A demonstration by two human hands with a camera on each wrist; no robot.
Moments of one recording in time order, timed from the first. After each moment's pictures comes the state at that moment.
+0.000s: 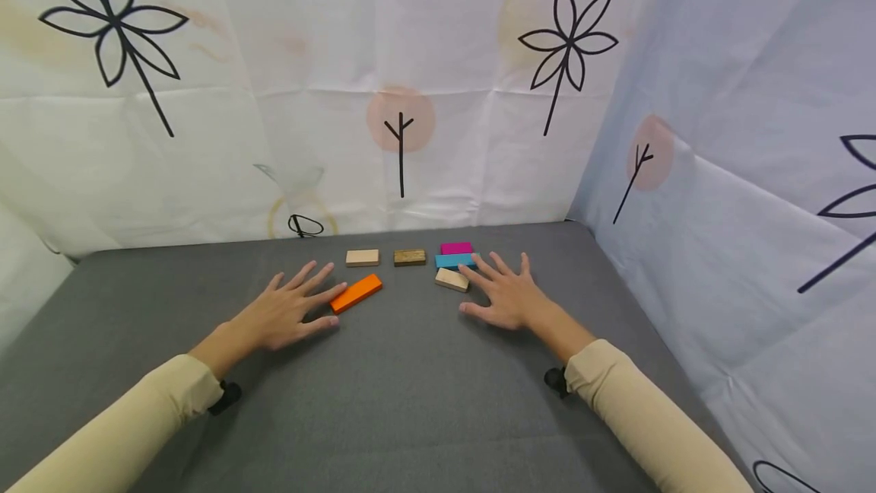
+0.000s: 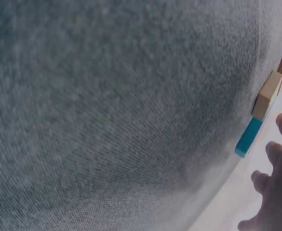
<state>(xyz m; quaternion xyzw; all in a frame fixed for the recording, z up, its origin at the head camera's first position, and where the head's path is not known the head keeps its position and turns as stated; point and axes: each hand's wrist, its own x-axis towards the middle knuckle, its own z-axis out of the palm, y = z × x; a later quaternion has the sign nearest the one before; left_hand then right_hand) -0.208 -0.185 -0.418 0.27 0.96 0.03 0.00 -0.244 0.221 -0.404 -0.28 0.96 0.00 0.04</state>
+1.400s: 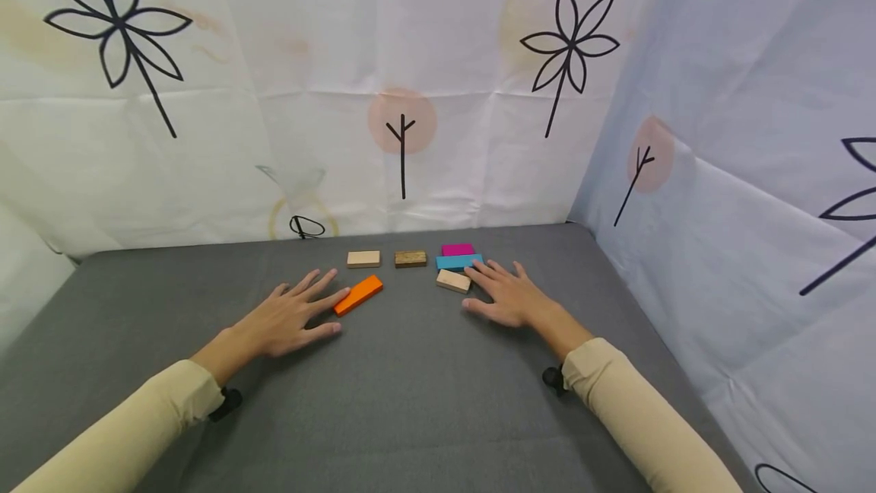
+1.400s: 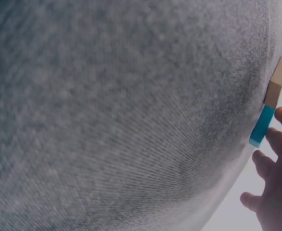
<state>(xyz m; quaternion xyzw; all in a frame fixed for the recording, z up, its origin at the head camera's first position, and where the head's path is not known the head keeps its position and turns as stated) -0.204 -0.184 -0.423 0.28 0.96 0.04 0.02 -0.250 0.223 -0.406 -0.28 0.96 -0.06 0.08</state>
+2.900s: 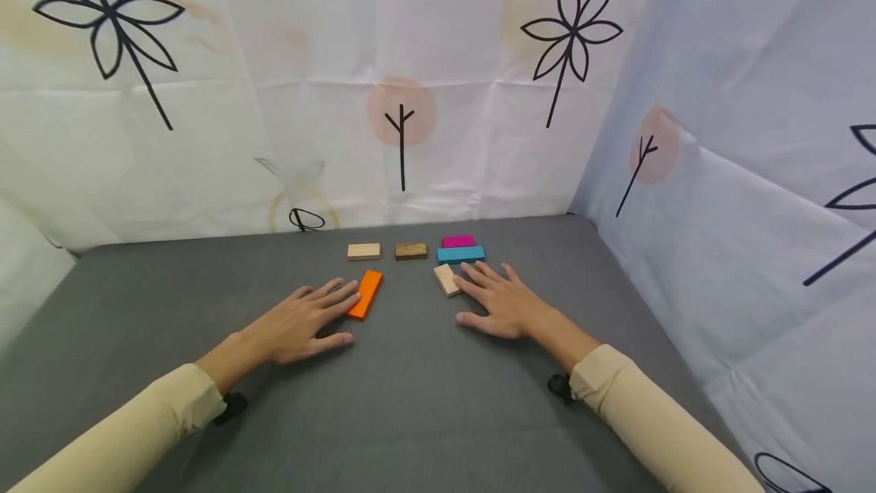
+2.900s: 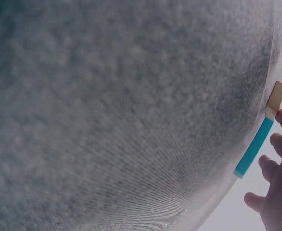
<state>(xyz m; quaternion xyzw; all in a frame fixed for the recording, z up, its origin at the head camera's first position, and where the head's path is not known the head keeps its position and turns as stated) -0.192 -0.168 -0.422 0.33 0.94 0.06 0.05 -0.228 0.216 -0.409 -0.34 0.94 -0.04 0.06</state>
